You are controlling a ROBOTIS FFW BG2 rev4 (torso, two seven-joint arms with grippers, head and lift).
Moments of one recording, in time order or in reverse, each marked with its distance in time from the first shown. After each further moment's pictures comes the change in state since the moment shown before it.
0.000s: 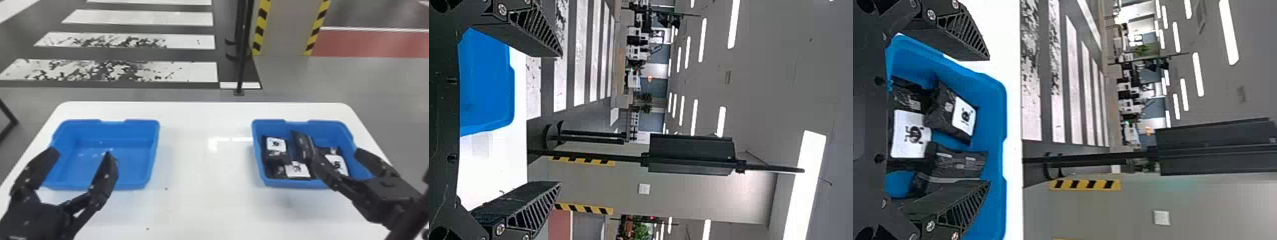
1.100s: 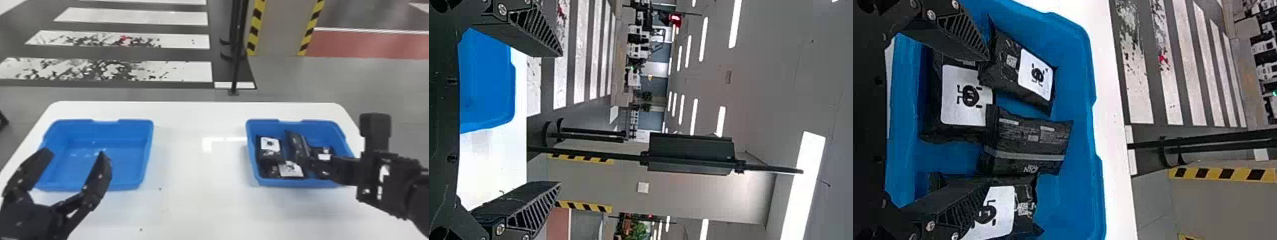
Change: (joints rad) left arm -0.014 -0.002 -0.002 0.022 0.013 -0.007 -0.009; right arm -0.512 -0.074 0.003 0.330 -0.045 0.679 -0.071
